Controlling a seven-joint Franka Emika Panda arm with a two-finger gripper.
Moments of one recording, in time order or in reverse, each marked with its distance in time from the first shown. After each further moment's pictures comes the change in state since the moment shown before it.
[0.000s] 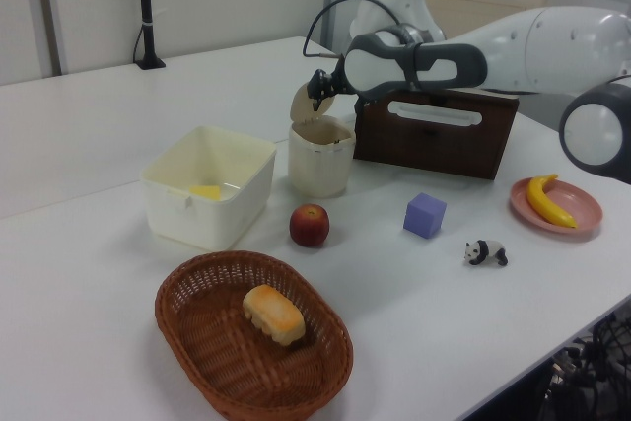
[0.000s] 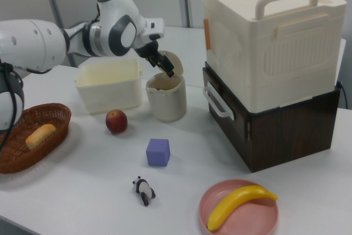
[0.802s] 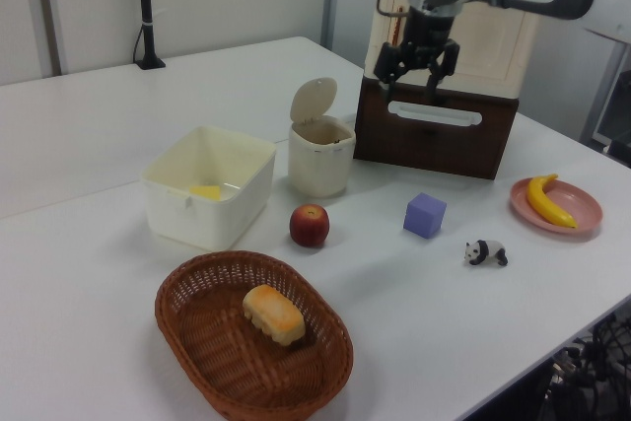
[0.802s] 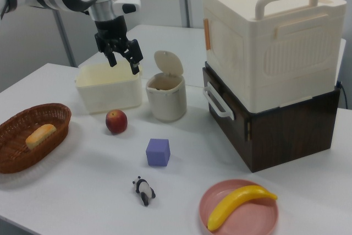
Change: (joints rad) arm -0.071 -0.391 0.019 -0.140 0.163 -0.617 -0.345
